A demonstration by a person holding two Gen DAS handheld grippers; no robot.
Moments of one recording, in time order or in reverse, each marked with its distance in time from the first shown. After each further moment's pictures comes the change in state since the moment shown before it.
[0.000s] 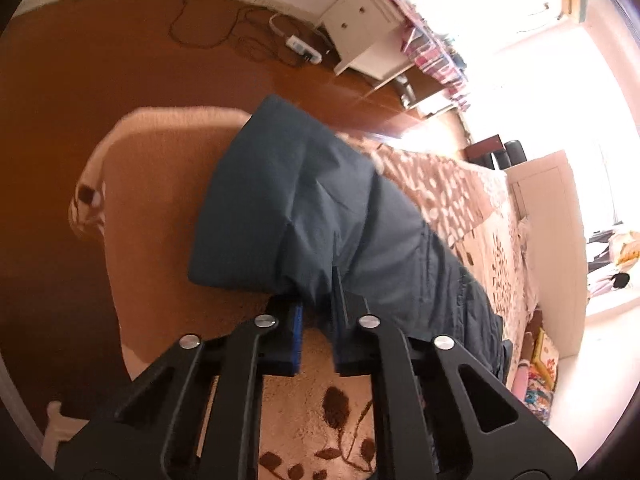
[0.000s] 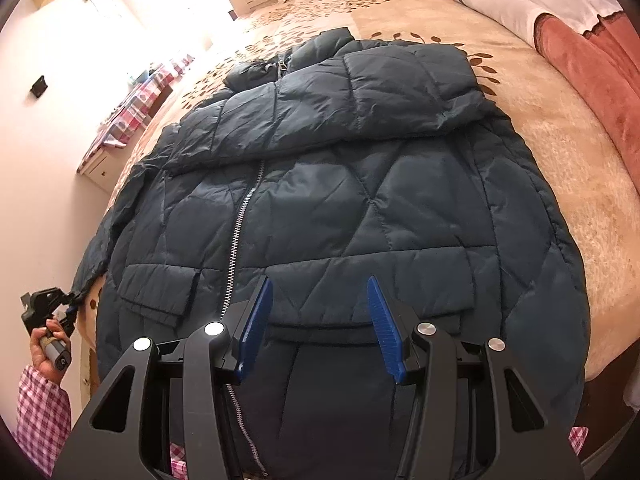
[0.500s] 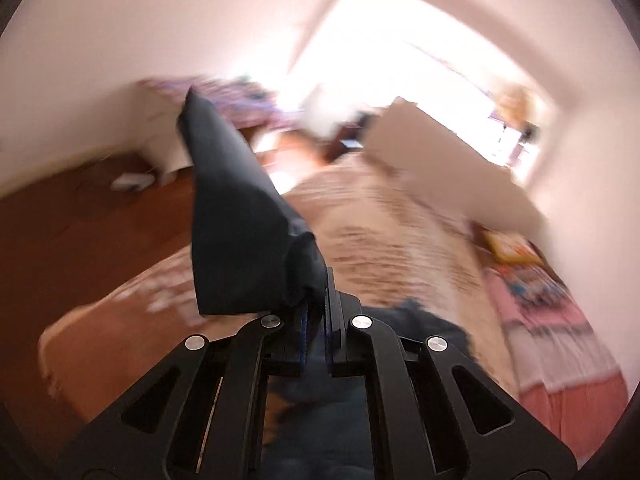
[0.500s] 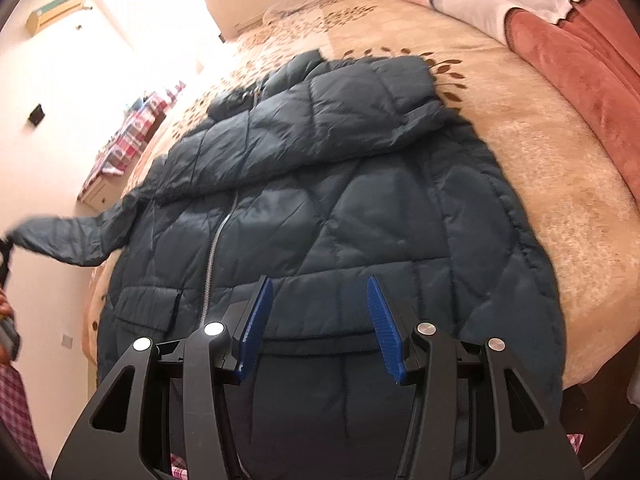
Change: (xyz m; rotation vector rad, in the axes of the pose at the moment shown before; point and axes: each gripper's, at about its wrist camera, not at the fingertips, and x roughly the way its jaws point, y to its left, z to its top) left arm -0.146 -0.234 -0.042 0.683 -0.196 -0.392; right arm -0.019 -0.040 0.003 0.070 -0.083 0.014
